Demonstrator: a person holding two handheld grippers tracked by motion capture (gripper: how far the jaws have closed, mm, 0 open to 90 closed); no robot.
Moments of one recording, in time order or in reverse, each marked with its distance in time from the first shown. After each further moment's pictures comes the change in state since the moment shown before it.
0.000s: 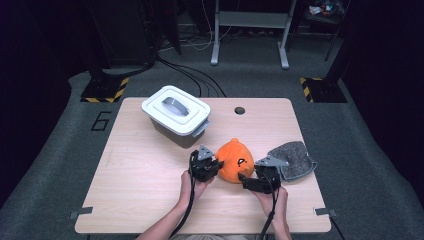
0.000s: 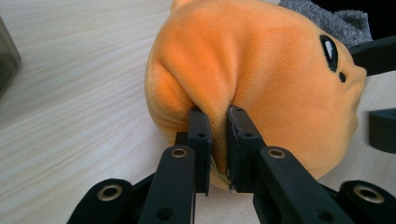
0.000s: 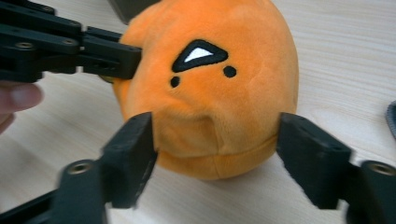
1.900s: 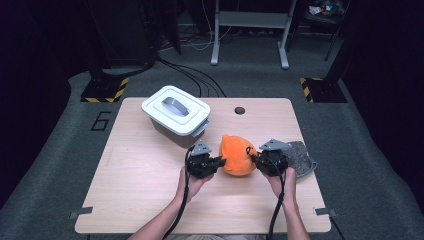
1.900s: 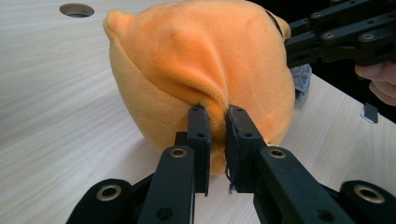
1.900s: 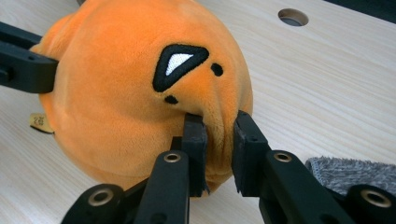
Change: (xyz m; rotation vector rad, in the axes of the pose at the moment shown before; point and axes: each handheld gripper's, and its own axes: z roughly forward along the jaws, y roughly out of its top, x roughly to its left) left arm 0.001 0.014 -0.017 -0.050 -0.156 -0.018; right arm -0.032 0.042 -0.001 0.020 -0.058 -0.182
